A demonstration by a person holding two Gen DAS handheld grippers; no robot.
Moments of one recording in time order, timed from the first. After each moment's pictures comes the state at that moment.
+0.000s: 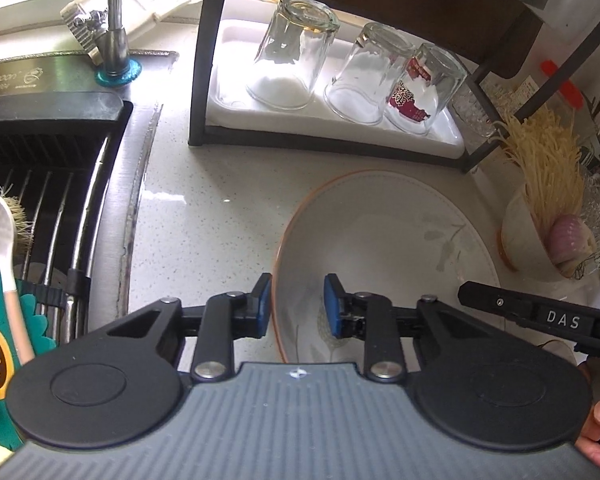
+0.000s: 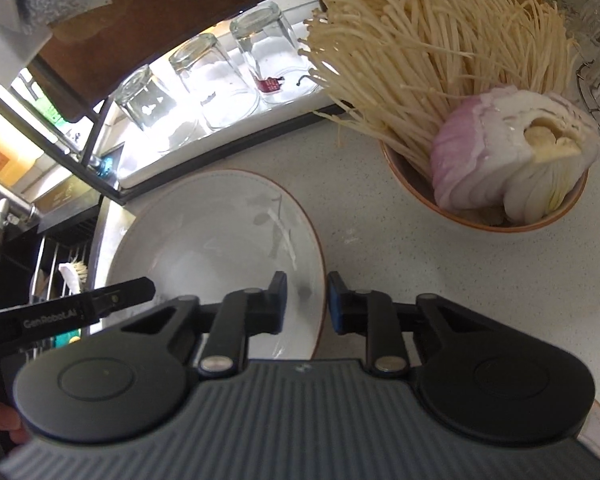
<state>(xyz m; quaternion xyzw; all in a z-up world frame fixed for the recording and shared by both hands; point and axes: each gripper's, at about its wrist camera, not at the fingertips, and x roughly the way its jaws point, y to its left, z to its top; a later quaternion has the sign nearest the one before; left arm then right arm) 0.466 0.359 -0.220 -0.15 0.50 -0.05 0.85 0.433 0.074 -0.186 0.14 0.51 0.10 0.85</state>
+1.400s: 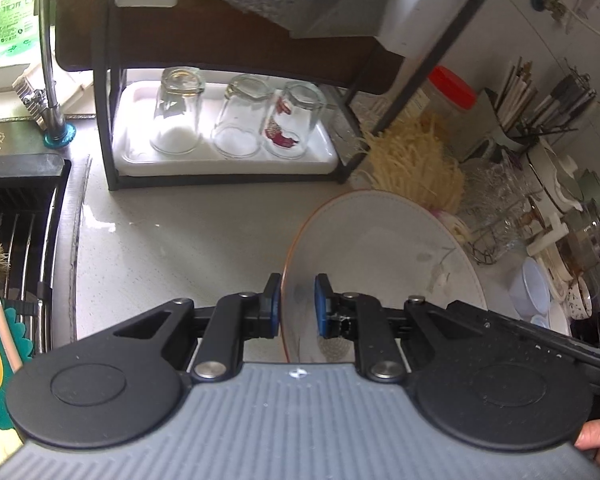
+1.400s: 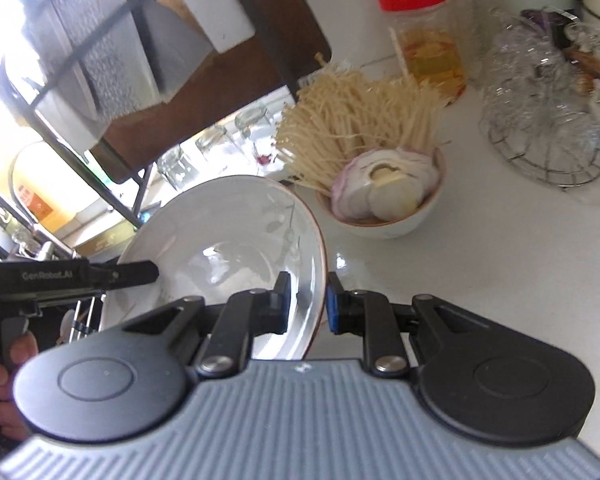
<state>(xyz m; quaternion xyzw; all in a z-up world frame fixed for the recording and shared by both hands) 0.414 0.300 -0.129 -0.14 0.46 -0.13 0.87 0.332 -0.005 -0.114 0.18 0.41 0.09 0.89</state>
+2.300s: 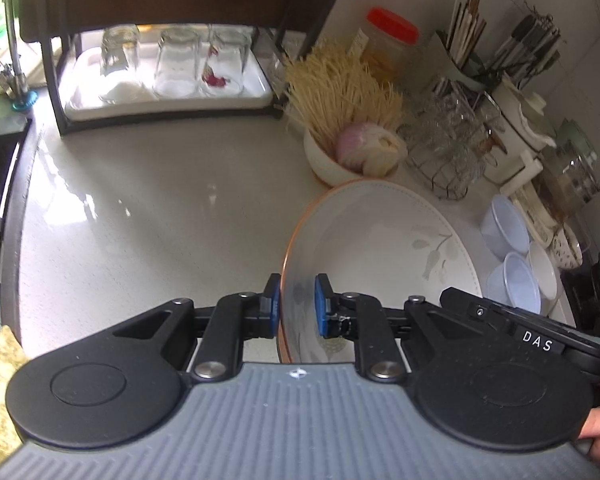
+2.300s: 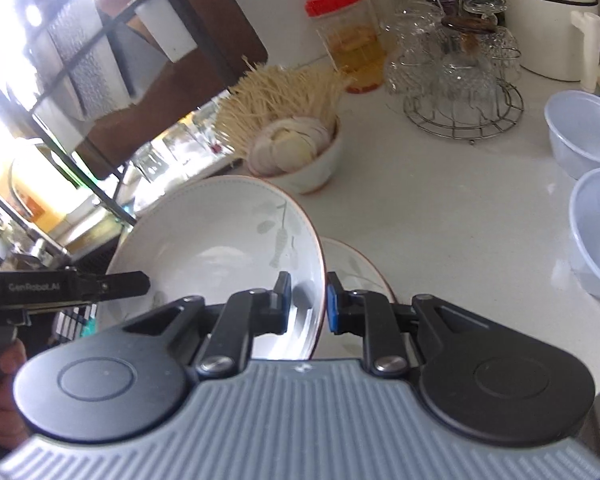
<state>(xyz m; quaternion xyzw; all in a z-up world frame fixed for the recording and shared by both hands) 0.350 0.225 -0.144 -0.11 0.48 -0.16 0.86 0.256 -0.062 -0.136 0.19 0.41 0.05 0.89</state>
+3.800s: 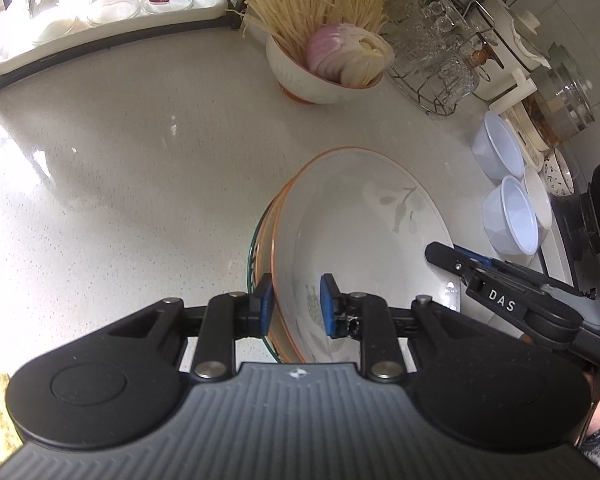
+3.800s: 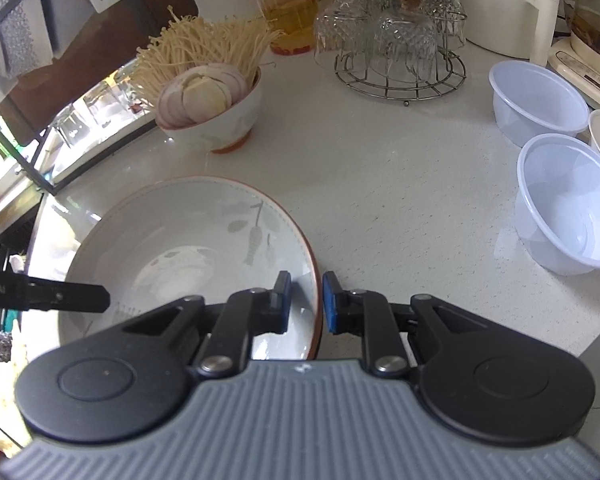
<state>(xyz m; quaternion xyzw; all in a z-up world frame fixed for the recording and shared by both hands) 0.380 0.200 -0.183 -0.08 0.58 -0.22 0.78 0.262 -0.063 -0.168 0.14 0.46 -0.03 0.88</state>
